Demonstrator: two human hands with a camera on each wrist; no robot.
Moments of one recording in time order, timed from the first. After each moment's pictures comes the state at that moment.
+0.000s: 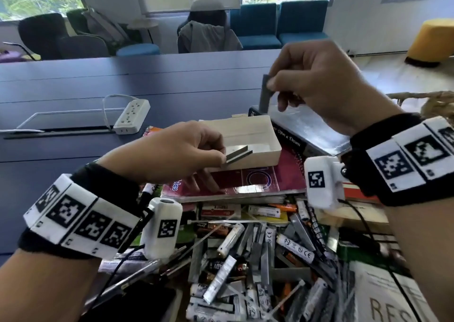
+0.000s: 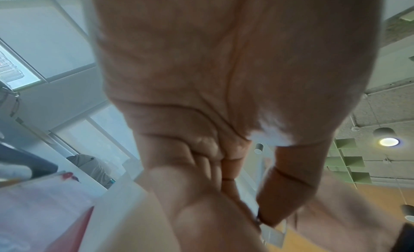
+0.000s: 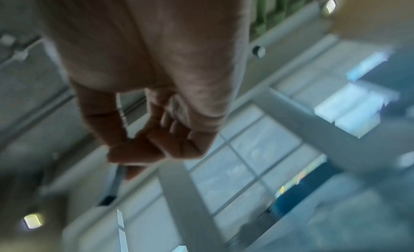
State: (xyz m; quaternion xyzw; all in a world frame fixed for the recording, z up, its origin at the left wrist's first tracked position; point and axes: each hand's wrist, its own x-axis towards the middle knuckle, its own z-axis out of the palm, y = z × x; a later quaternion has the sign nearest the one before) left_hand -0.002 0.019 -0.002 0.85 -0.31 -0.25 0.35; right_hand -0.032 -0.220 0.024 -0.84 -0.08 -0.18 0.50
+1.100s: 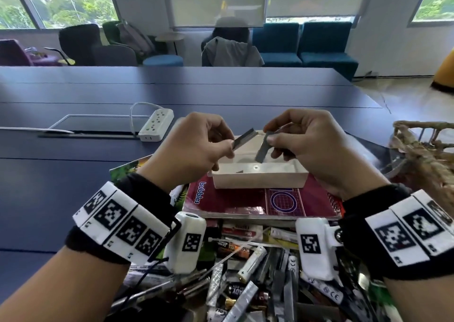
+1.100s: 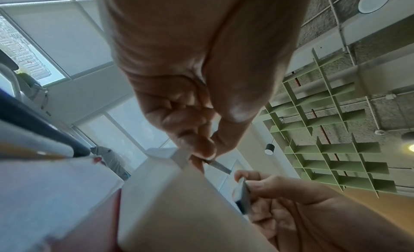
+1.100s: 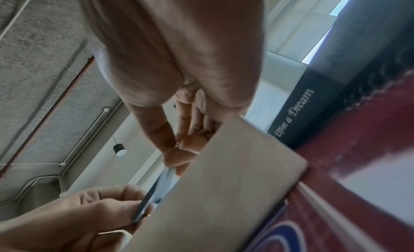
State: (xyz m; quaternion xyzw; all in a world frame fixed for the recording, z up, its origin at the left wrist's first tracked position) left_hand 0.025 0.028 -0.019 0.87 -0.25 0.02 0.43; right_hand -0.020 -0.184 -0.028 -0.80 -0.01 -0.13 0.59
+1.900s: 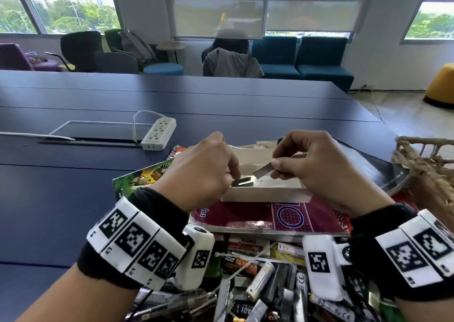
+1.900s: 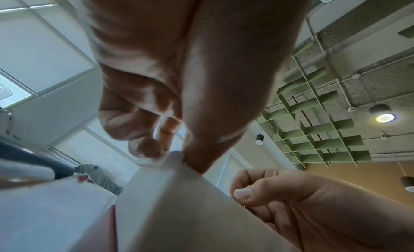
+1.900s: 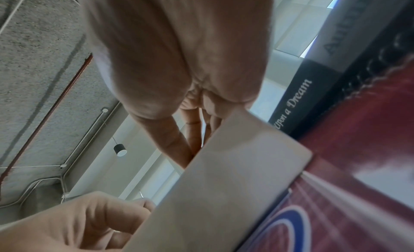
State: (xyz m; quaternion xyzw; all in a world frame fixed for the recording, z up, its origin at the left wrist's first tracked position) left_hand 0.018 0.025 -0.021 0.95 -0.26 0.02 0.20; right_hand -0.020 -0.185 -0.032 -0.84 -0.01 -0.11 0.53
